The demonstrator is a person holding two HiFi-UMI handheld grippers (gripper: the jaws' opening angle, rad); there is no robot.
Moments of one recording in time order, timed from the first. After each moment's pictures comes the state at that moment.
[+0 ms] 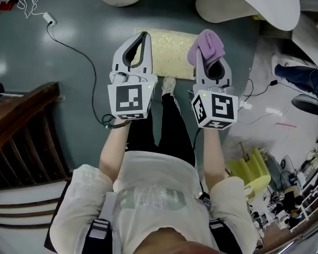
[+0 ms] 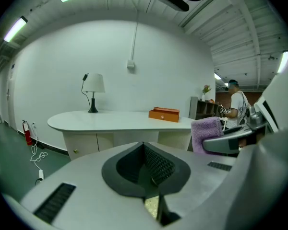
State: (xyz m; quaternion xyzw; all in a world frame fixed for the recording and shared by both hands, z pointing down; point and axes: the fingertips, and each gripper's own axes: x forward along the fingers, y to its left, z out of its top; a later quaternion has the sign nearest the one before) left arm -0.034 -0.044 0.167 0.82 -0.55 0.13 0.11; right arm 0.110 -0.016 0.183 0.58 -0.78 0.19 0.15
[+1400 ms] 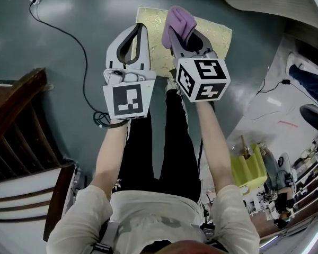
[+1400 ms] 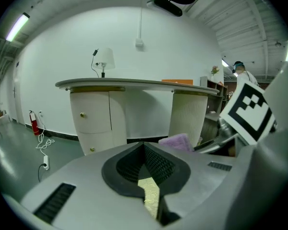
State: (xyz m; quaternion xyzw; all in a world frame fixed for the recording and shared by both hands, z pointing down) left arm -0.102 -0.058 0.366 0.79 -0.59 0.15 0.13; right arm -0.028 -0.055 0.437 0.44 -0.81 0.34 0.20
